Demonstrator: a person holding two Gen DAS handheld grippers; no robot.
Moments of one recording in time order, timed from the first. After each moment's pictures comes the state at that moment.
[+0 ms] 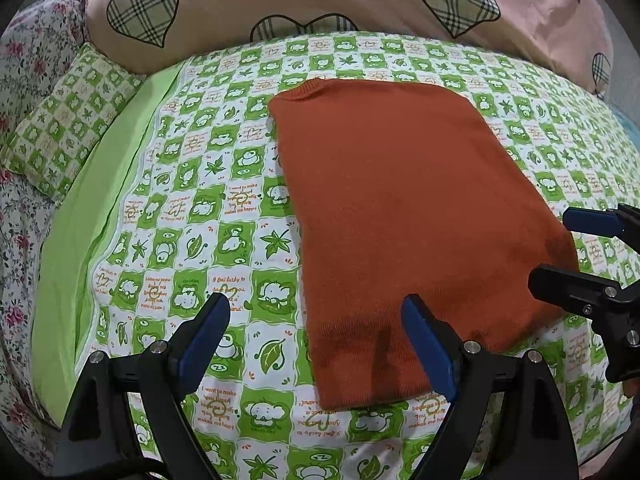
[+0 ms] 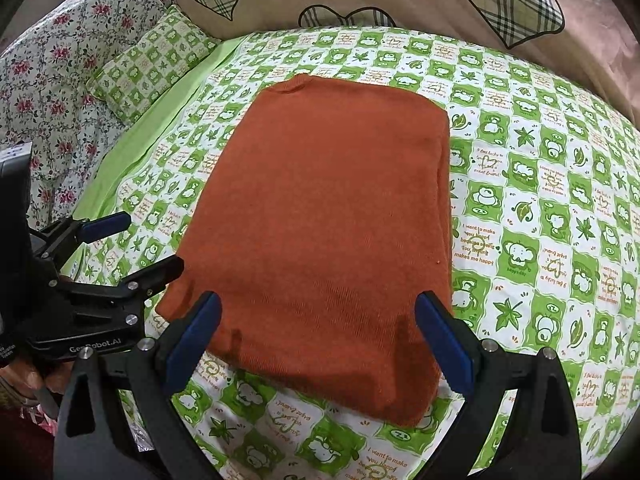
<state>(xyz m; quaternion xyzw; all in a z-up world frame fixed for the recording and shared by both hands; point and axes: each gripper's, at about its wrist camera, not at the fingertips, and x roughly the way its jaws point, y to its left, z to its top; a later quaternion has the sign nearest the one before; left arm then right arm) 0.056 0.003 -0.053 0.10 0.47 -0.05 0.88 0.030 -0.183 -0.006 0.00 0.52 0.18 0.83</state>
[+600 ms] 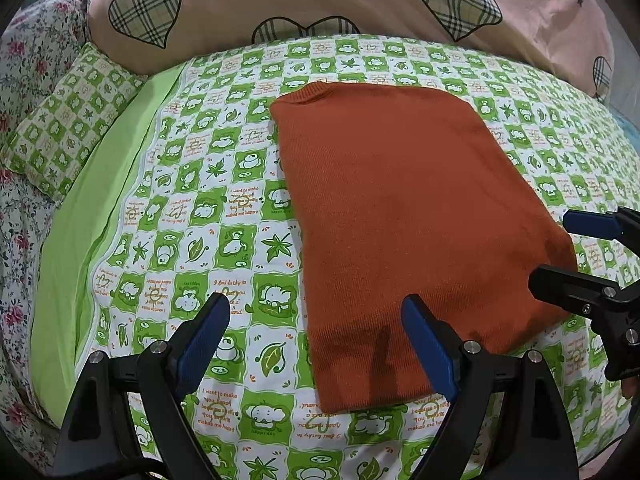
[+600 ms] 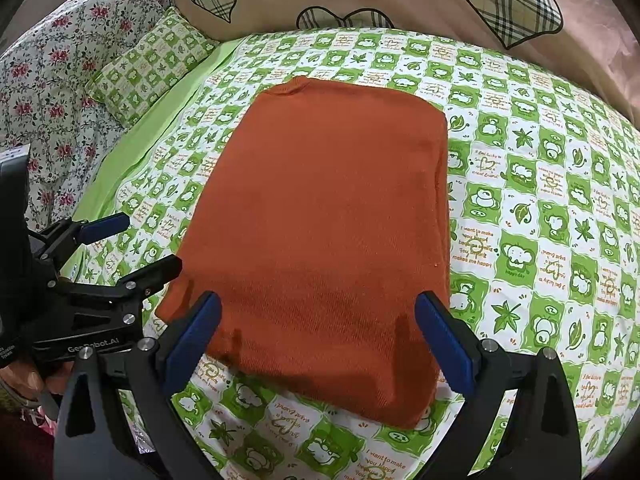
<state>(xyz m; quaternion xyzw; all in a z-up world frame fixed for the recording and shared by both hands) 0.058 0.001 -0.052 0.09 0.47 -0.05 0.88 0.031 -0.184 -0.005 0.00 0.52 0.18 0.84</state>
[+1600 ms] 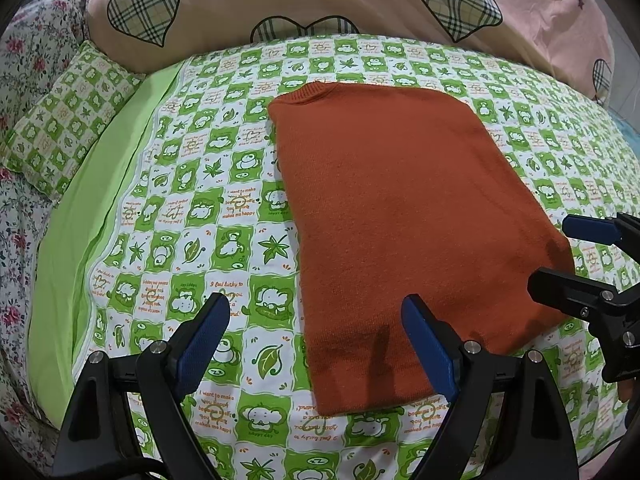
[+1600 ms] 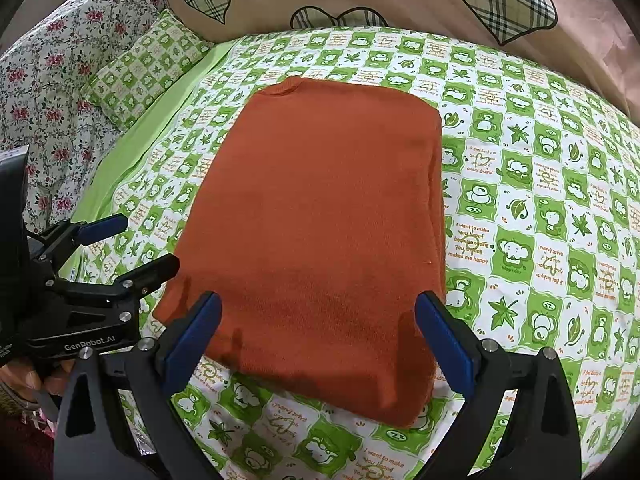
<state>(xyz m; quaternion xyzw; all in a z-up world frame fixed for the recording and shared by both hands) 0.058 -0.002 -0.051 0.08 0.47 -0.04 0.88 0.031 -0.188 -0.006 0.01 0.52 0.17 0.84</state>
